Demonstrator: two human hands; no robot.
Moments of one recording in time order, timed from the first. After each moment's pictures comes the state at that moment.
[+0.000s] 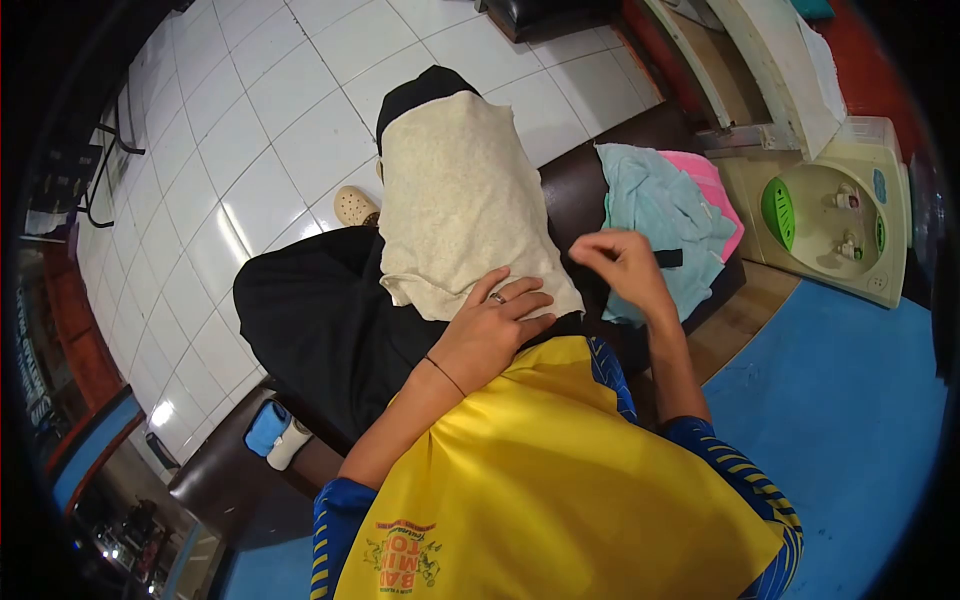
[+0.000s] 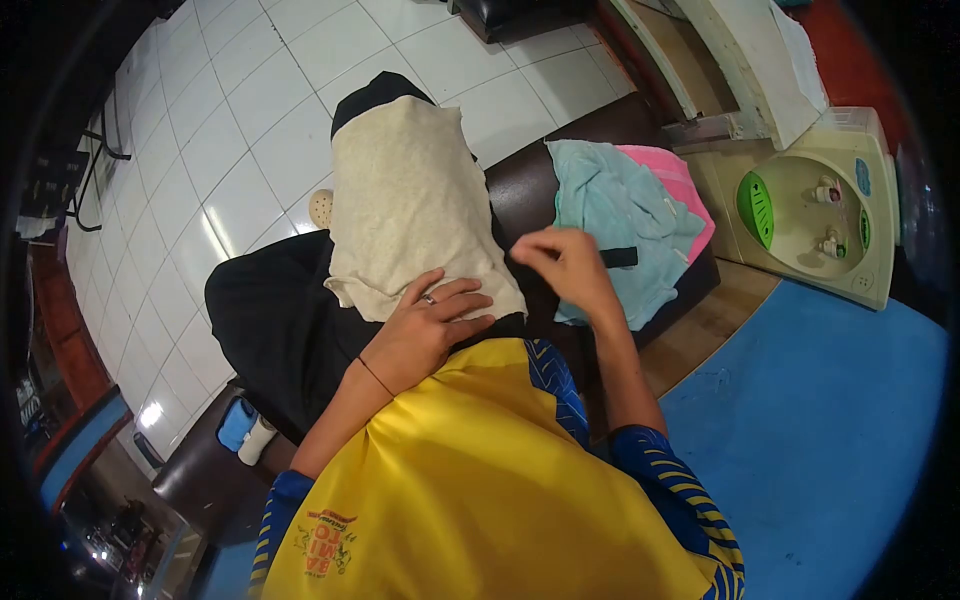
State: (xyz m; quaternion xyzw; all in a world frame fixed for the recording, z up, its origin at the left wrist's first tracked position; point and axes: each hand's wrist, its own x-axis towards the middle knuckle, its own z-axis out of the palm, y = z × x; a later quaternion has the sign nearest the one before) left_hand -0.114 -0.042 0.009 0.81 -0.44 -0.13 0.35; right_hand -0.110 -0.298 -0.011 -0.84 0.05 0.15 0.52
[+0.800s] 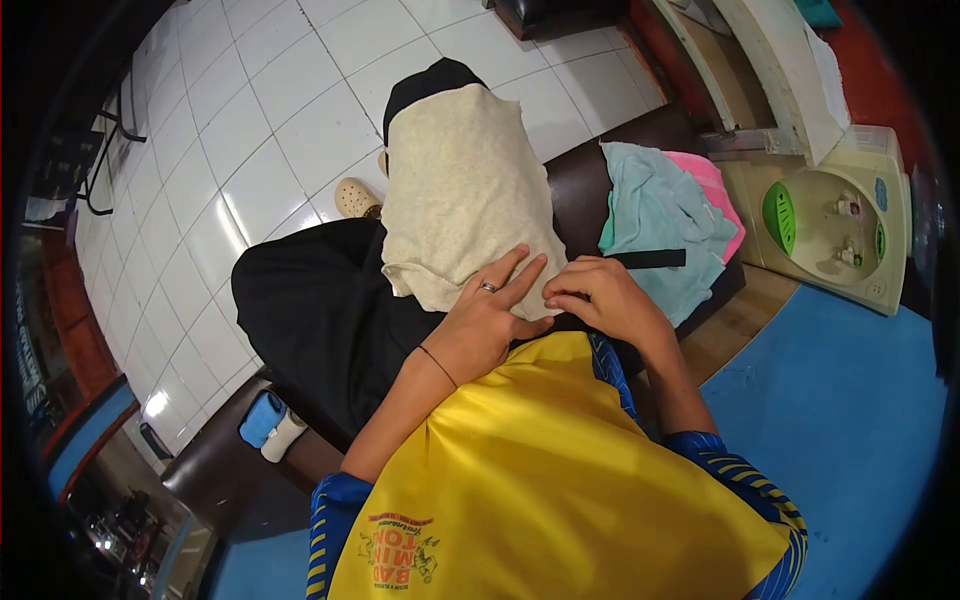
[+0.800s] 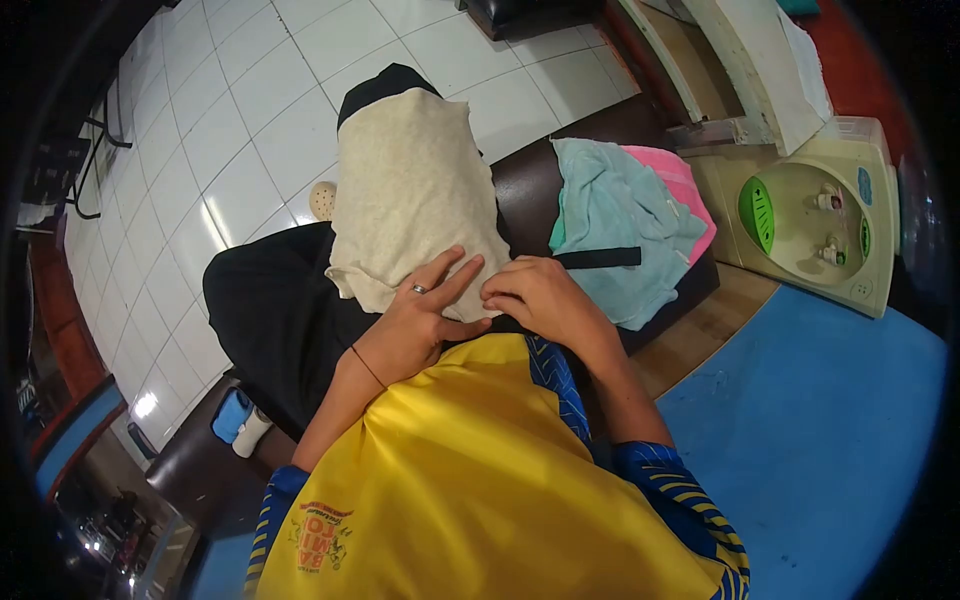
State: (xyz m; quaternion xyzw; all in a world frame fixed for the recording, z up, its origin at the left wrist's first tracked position) left_hand -0.111 -0.033 0.009 0.80 -0.42 -0.17 0.38; right_hand -0.115 -0.261 0.032 -0.86 -0.14 0.25 0.42
